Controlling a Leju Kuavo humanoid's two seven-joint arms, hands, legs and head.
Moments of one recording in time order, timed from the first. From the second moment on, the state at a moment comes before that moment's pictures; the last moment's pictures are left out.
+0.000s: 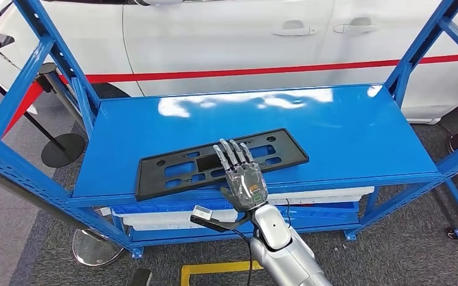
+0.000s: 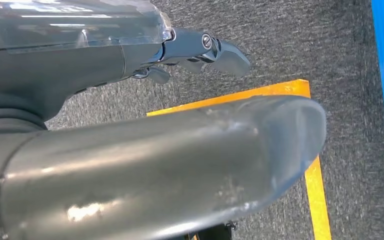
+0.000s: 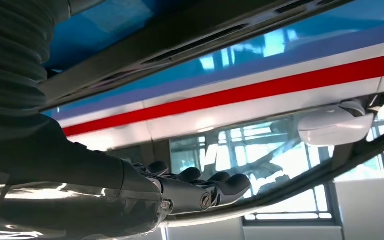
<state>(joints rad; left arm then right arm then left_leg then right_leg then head) -0.16 -0.24 0.87 -0.22 -1.06 0.12 -0.40 -0.36 0.15 0.49 -1.05 1.47 -0.61 0.03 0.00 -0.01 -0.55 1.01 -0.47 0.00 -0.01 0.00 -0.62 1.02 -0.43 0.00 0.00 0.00</state>
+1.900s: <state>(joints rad) -0.13 -0.23 0.85 -0.22 -1.02 0.12 -0.43 -0.65 0.18 0.61 -0.66 1.44 -0.44 0.11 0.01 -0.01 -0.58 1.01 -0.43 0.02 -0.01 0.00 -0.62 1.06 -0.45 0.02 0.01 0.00</state>
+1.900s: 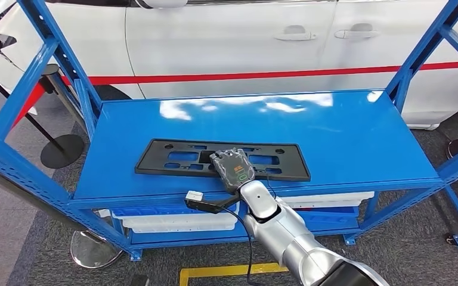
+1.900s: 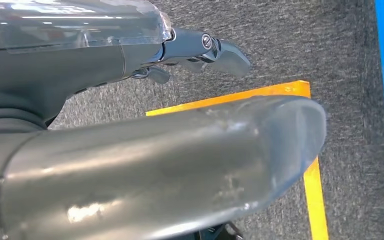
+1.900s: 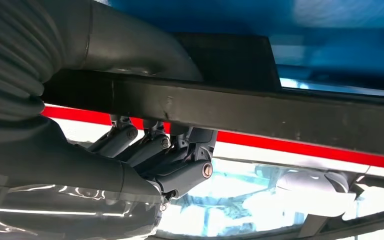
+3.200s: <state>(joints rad) -0.06 -0.20 1.05 -0.22 -0.83 0.21 -0.42 0.04 0.02 0.47 -1.87 0.04 -0.33 -0.44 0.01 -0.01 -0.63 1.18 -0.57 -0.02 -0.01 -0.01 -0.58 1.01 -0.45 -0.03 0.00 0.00</state>
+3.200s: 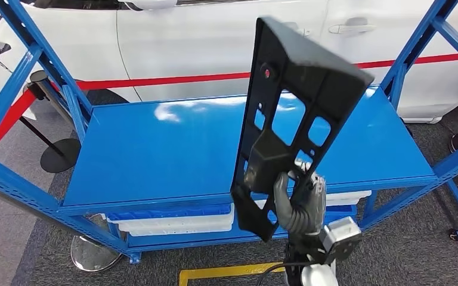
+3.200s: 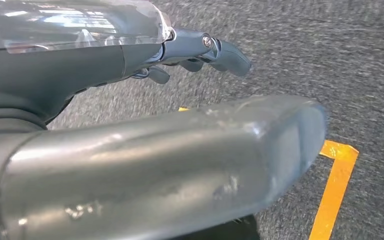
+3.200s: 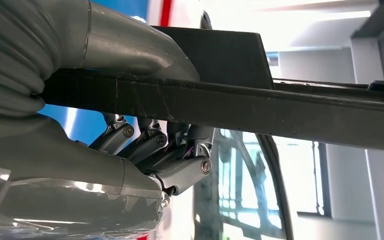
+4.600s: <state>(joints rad) -0.08 -0.21 1.12 -0.22 -0.83 0.22 -0.47 0.29 0.05 0.41 -1.83 0.17 -0.26 -0.50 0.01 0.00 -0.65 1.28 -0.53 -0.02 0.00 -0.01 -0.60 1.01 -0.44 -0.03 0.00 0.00</state>
